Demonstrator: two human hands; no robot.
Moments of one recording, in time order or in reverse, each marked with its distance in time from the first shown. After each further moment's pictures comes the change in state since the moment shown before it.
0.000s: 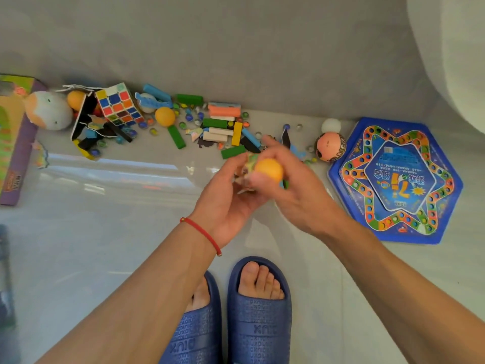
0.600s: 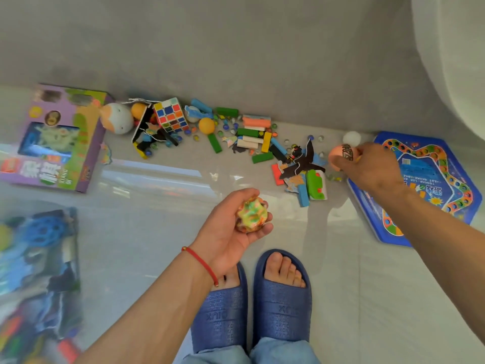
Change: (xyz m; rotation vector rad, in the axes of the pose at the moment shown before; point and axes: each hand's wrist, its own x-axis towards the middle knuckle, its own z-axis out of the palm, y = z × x) left_hand -0.072 -0.002 -0.035 0.073 0.124 -0.013; right_hand 0.027 0.049 -0.081 -0.741 0.366 0.613
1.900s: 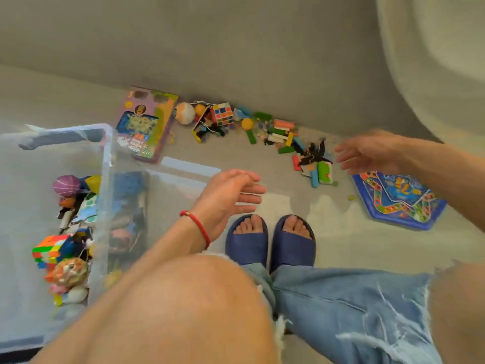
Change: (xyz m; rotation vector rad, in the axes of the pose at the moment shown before) left_hand -0.183 0.027 -0.027 0.577 0.188 0.331; right_hand -0.124 -0.069 -0.118 0.460 -0.552 -0.004
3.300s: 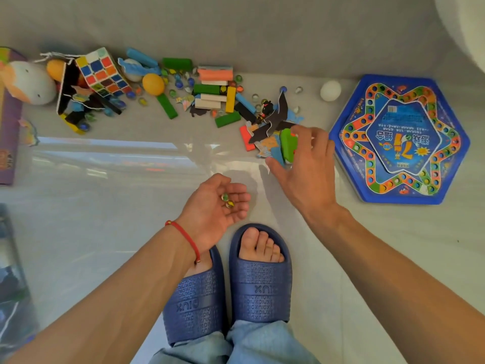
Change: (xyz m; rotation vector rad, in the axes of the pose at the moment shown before) left_hand 0.199 -0.095 0.106 -0.277 -0.130 -0.514; right_hand 0.125 0.128 0.106 -0.441 0.673 -0.323
